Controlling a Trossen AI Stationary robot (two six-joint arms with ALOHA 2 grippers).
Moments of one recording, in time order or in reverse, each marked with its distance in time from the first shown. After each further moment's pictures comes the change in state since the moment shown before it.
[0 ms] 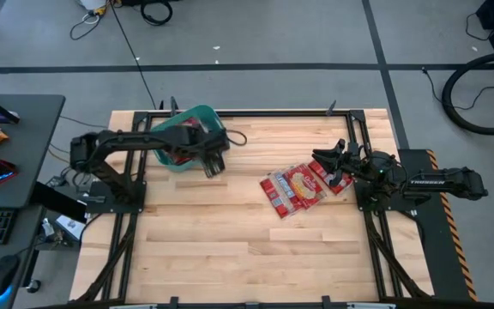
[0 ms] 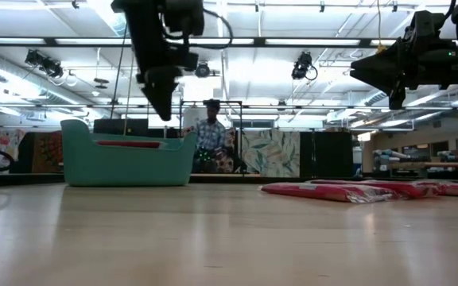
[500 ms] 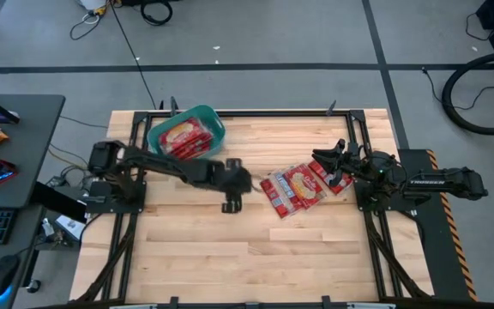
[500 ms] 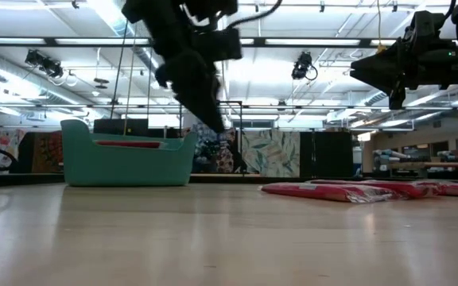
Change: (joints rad) left arm -0.278 0.186 0.000 0.411 0.165 0.272; right arm 0.000 0.000 0.000 -0.001 0.000 0.000
